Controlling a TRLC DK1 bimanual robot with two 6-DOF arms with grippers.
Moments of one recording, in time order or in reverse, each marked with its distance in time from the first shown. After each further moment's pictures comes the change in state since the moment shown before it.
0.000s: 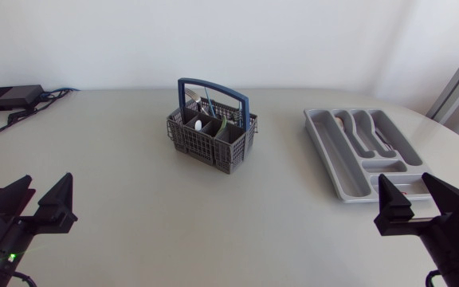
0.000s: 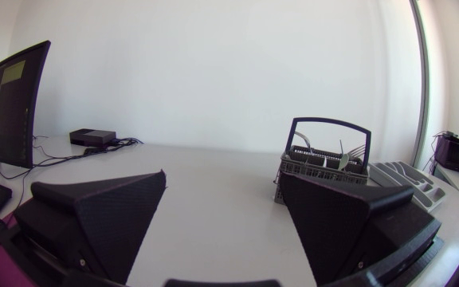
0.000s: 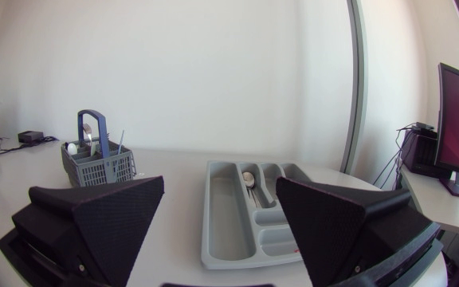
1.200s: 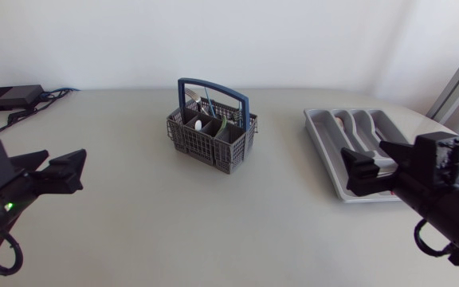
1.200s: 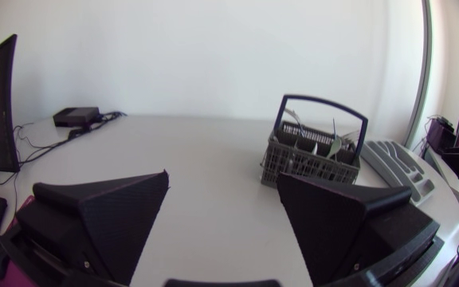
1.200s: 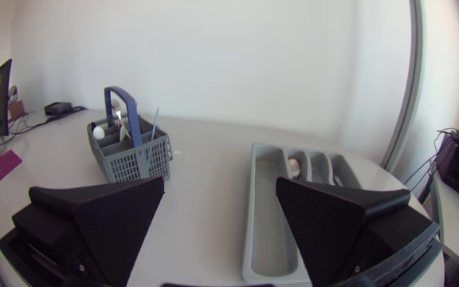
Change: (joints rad) left arm -0.090 0.571 0.350 -0.061 -0.008 0.000; right arm 0.187 0.703 0.311 0.156 0.002 0.000
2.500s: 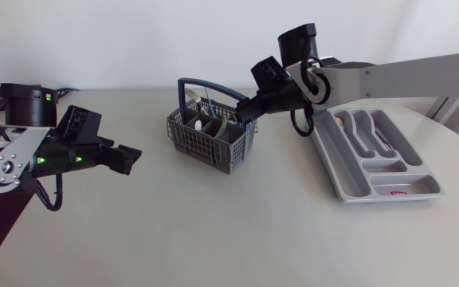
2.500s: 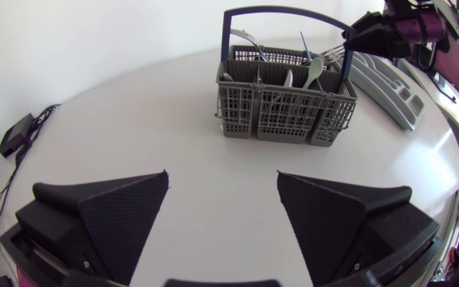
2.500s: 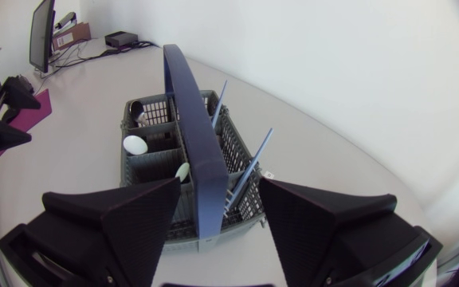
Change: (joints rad) left arm -0.054 0.685 0.312 0.024 0.177 0.274; right arm 0.237 1.143 1.038 -0.227 -0.163 -0.187
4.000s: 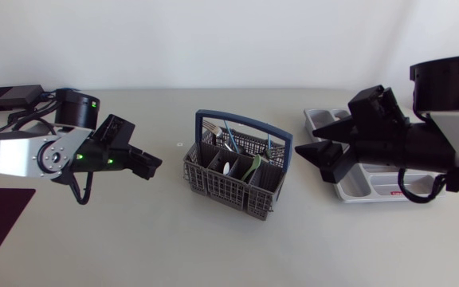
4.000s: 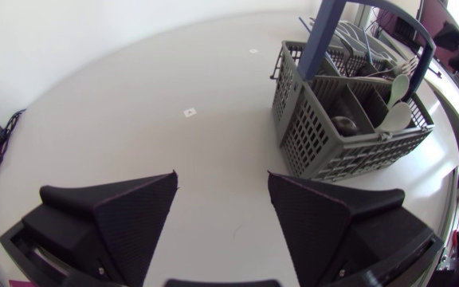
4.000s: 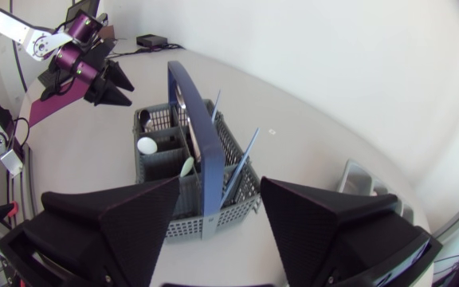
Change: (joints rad) left arm -0.072 0.246 0.089 0.040 0.045 0.044; right arm -0.172 -0.783 -0.637 -0.146 -0.219 -0.127
